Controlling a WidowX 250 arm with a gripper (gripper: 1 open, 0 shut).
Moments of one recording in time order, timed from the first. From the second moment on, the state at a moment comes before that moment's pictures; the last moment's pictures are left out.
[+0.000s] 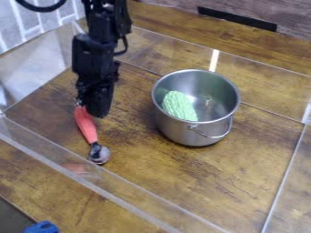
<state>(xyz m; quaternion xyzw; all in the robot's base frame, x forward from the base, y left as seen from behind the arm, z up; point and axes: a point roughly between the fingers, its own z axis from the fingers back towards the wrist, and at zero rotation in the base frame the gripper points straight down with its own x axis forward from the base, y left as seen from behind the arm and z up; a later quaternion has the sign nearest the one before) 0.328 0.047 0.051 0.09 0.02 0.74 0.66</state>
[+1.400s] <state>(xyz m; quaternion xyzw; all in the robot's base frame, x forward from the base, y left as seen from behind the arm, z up) 0.308 0.089 0.069 0.07 0.04 0.73 0.68</state>
